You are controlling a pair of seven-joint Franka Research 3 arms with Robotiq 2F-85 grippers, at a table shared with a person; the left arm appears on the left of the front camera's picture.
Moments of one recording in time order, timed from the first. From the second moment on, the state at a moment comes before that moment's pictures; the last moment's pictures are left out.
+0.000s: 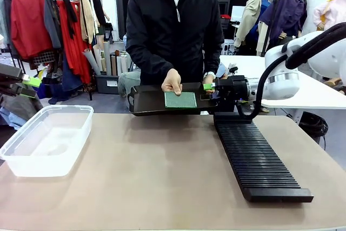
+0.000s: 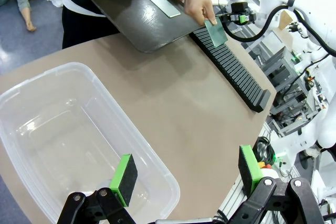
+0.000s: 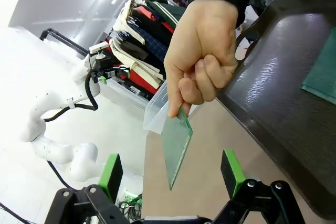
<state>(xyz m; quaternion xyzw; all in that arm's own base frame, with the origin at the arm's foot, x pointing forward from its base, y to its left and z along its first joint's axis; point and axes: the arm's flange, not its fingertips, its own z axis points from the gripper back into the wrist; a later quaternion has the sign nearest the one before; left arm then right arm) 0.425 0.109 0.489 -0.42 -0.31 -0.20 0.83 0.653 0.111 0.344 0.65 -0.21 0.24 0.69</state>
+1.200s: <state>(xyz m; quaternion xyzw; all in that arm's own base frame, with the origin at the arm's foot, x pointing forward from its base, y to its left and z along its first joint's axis) 0.425 0.109 0.489 -0.42 -0.31 -0.20 0.83 0.666 0.157 0.330 0.65 -0.22 0.27 0.67</state>
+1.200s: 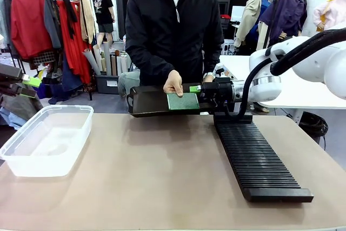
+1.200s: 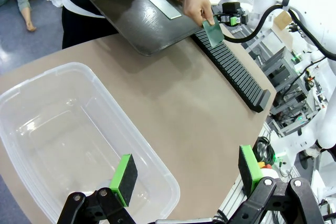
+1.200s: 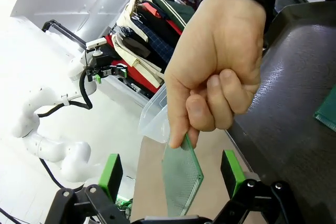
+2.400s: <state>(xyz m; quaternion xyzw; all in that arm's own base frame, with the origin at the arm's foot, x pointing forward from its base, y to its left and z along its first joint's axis) 0.425 0.109 0.489 -0.42 -0.31 -0.20 0.83 0.667 0.157 0.321 0.66 -0.22 0.25 0.68</state>
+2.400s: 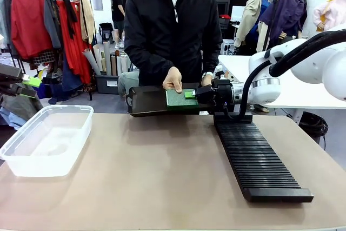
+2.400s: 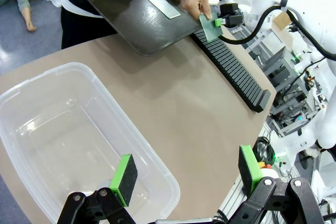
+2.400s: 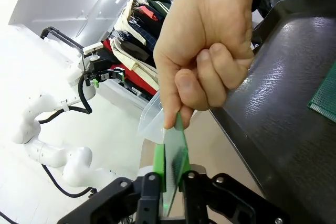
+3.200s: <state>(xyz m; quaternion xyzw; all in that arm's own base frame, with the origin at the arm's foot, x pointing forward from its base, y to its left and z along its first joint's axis) 0.425 0.109 0.489 -0.42 -0.31 -0.20 0.83 0.668 0.157 0.316 0.67 -0.20 0.22 0.68</state>
